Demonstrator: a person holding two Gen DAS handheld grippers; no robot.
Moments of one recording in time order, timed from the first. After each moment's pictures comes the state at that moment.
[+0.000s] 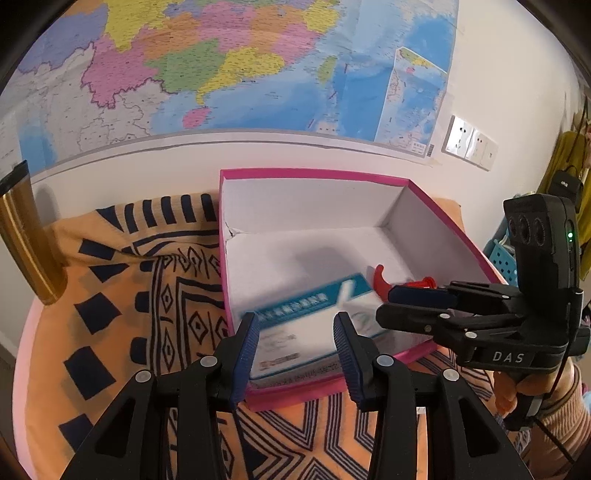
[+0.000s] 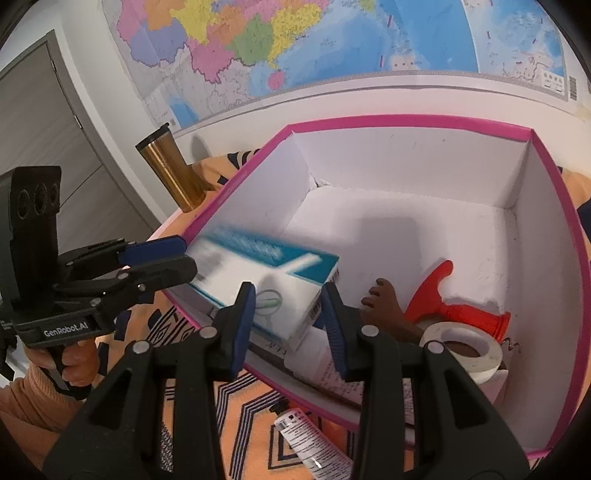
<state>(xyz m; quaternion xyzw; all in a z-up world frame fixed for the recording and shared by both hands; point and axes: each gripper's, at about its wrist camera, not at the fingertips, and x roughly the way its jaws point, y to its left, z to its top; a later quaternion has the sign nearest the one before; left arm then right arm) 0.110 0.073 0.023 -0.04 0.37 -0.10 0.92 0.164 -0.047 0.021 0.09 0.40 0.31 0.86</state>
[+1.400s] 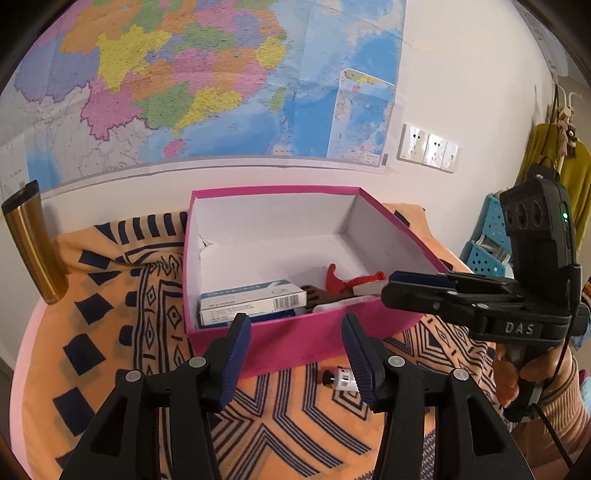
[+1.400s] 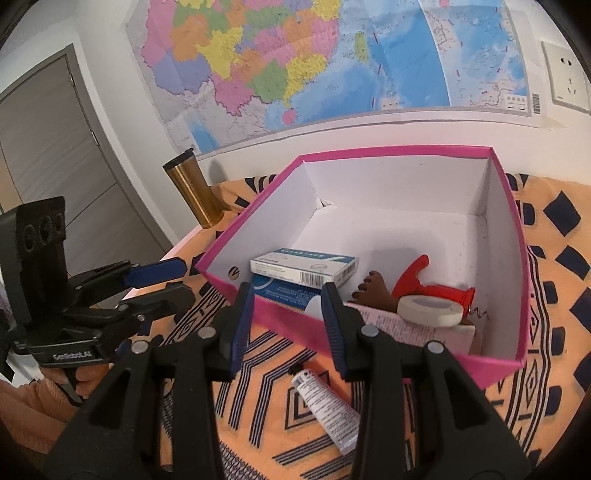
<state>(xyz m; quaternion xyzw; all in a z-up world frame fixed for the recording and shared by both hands) 0.042 0.033 0.040 -0.02 0.32 -0.12 0.94 0.093 -0.080 0.052 0.11 0.35 0.31 0.88</state>
